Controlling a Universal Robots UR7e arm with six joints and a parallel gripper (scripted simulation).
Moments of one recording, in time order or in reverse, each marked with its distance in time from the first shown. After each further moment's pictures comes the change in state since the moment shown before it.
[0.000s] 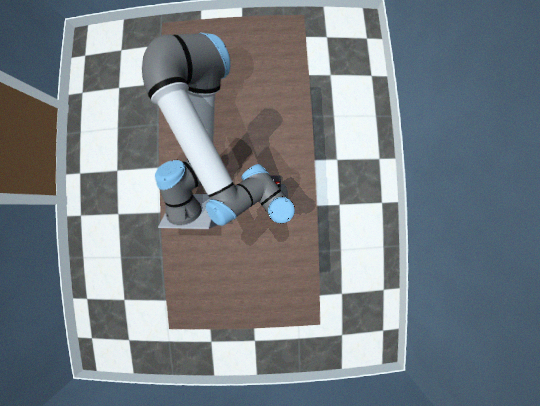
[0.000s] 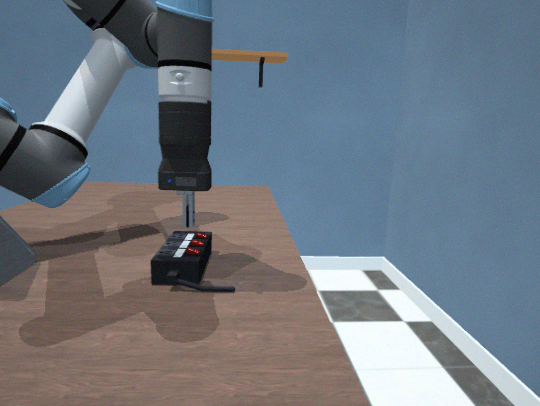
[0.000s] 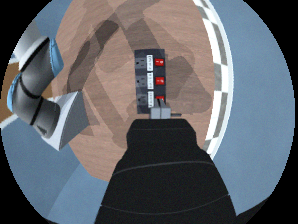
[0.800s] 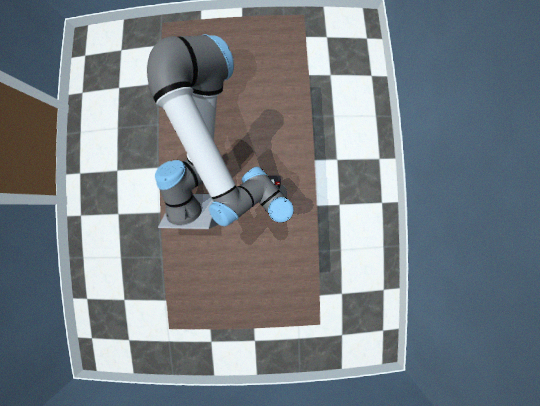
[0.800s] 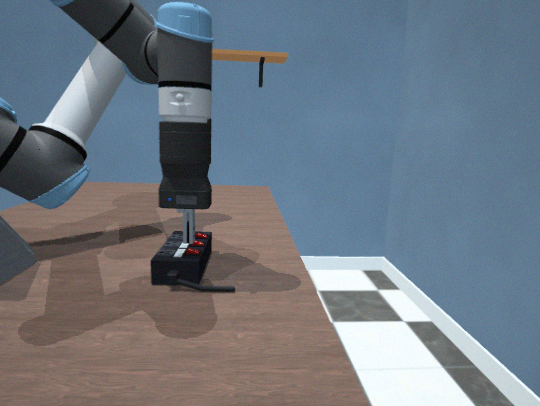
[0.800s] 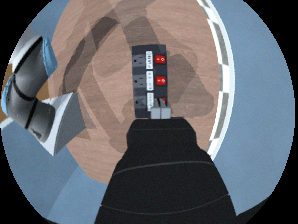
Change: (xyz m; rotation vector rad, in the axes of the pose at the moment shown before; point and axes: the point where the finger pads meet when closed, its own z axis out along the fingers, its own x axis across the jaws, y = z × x) arm 0.000 0.000 0.027 0.000 0.000 0.000
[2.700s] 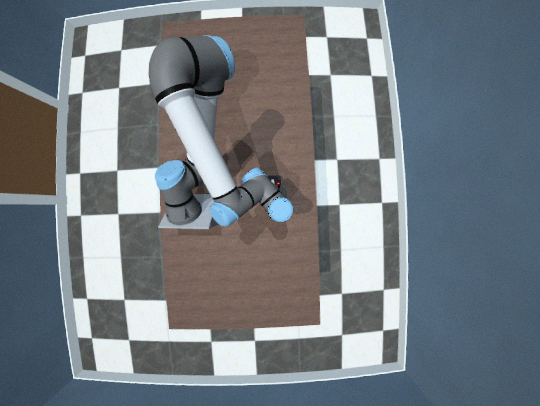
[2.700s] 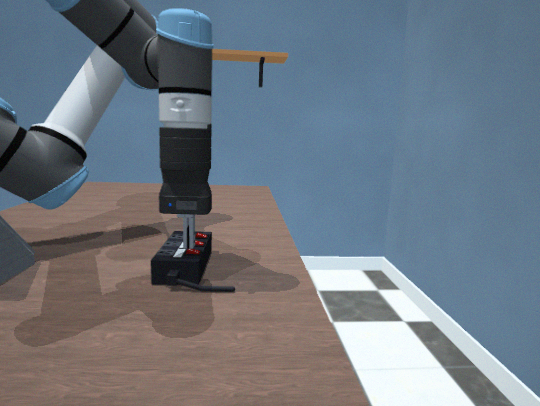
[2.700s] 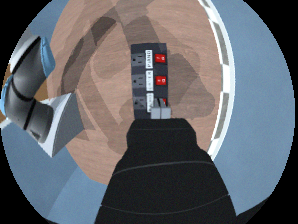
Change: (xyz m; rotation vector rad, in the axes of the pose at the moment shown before) arm 0.000 0.000 0.008 0.000 0.000 0.000
